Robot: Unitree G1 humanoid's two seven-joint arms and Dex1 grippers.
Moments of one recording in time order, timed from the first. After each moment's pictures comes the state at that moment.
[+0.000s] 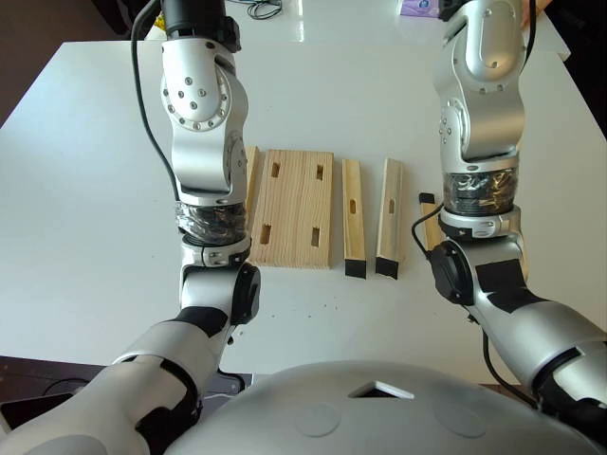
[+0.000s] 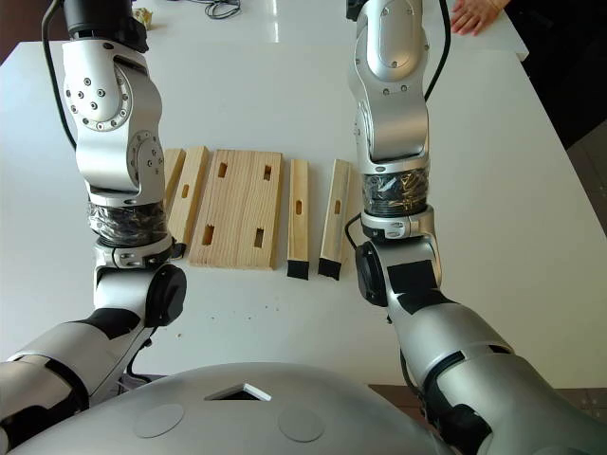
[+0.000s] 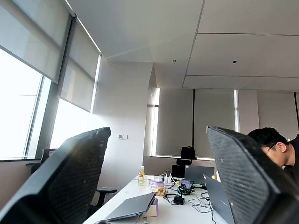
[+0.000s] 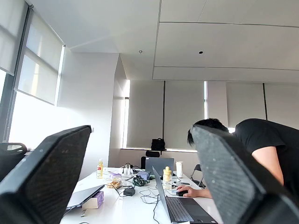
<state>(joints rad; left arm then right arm) -0.73 0.04 0.11 -0.10 -0.02 0.05 0.14 -0.90 -0.05 -0.04 0.10 -0.06 0.09 -0.16</state>
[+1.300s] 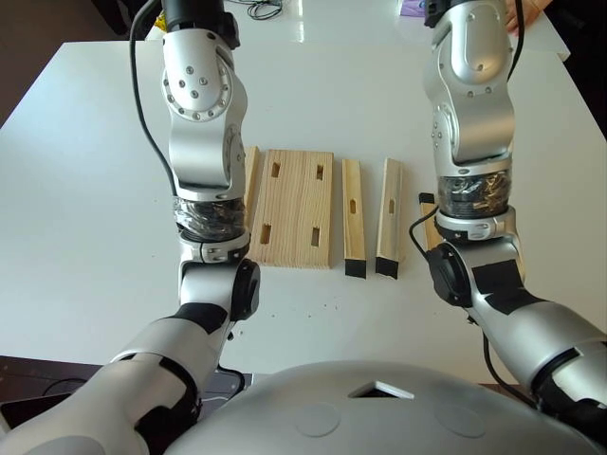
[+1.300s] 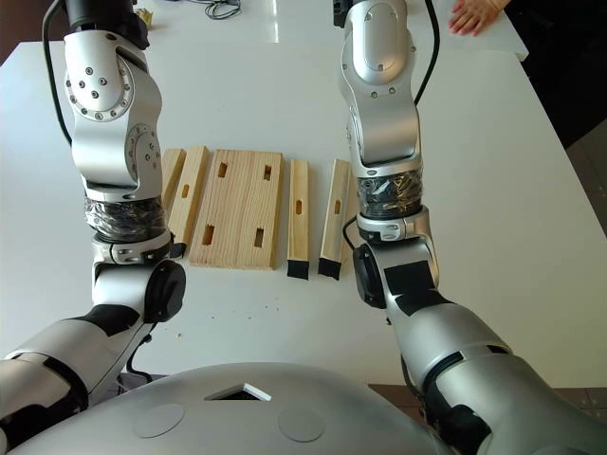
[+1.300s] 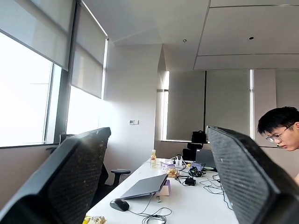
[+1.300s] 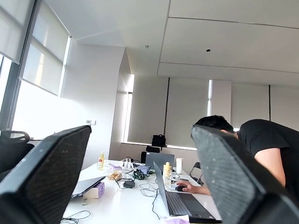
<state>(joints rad) -0.75 0.04 0.12 -0.11 0.01 0.21 0.19 -0.89 -0.03 -0.01 0.08 -0.10 0.16 -0.17</state>
